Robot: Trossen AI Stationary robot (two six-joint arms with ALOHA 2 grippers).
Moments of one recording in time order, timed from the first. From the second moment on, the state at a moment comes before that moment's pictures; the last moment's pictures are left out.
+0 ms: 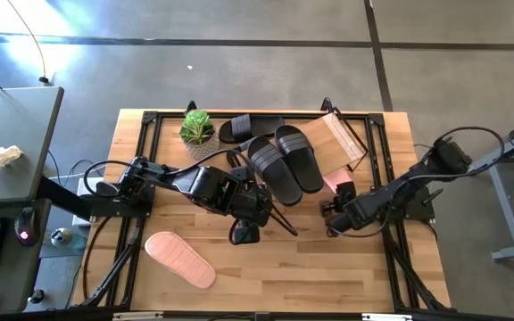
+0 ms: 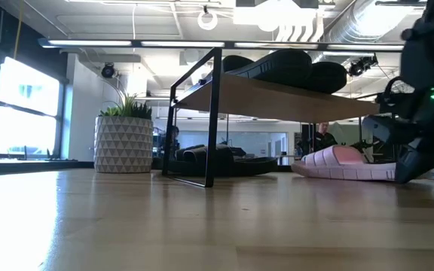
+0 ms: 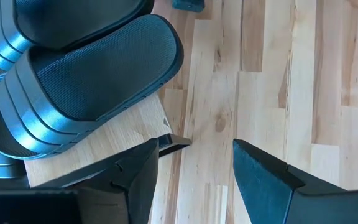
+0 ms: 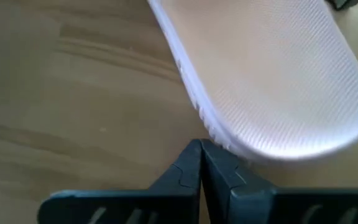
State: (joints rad) left arm -0.21 2.03 2.35 -1.48 -0.33 -0.31; right arm 0.44 1.46 0.53 -0.71 0.56 1.82
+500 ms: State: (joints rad) left arm -0.21 2.03 2.35 -1.48 -0.34 -0.31; right arm 0.32 1.46 0.53 -0.66 0.56 1.70
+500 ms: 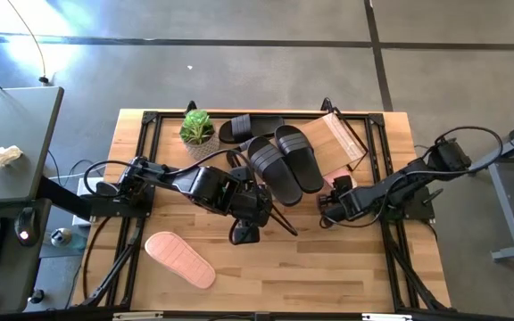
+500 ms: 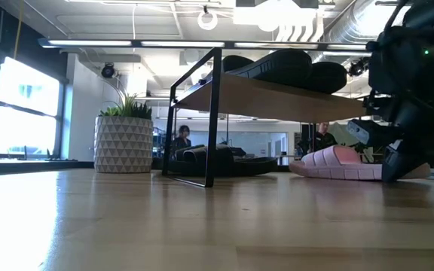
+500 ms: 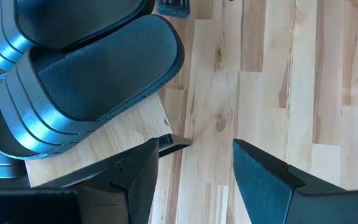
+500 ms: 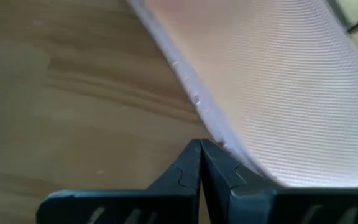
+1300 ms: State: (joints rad) left arm -0.26 2.03 2.35 -1.55 -0.39 -0.36; right arm 0.35 1.46 0.57 -0.64 0.49 1.44
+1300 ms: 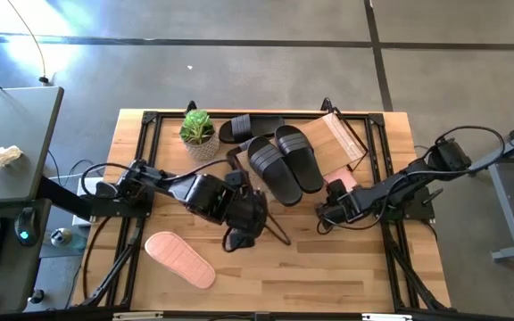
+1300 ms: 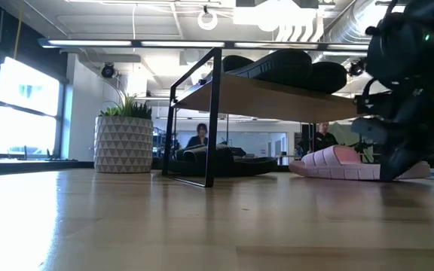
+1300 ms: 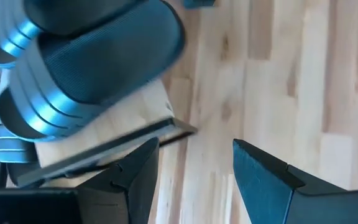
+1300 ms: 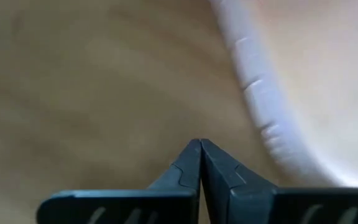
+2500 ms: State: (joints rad) left arm -0.66 1.98 1.96 -1.57 -0.12 -1.44; right arm 0.87 1.45 0.97 -0.32 0.29 0.89
